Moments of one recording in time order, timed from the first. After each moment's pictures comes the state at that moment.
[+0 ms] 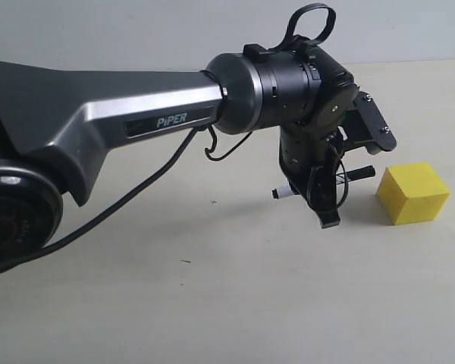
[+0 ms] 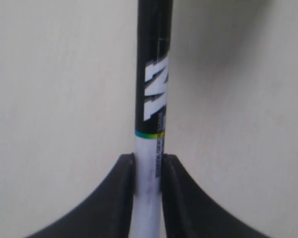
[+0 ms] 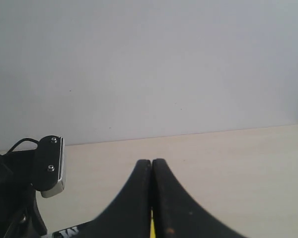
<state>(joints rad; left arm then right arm) -0.98 2.38 -2.00 0.16 0.94 0.36 -0.12 0.01 0.00 0.08 0.09 -0.01</state>
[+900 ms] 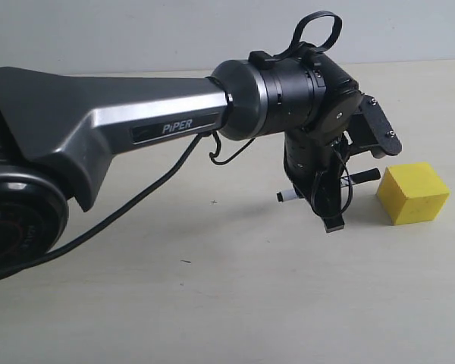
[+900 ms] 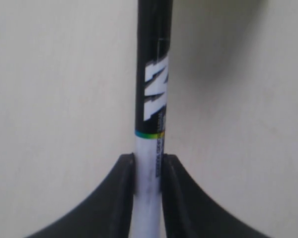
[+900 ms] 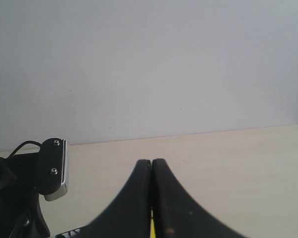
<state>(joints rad) -0.99 2.39 -2.00 0.16 0.92 0.35 -0.12 0.01 0.00 0.08 0.09 -0.01</state>
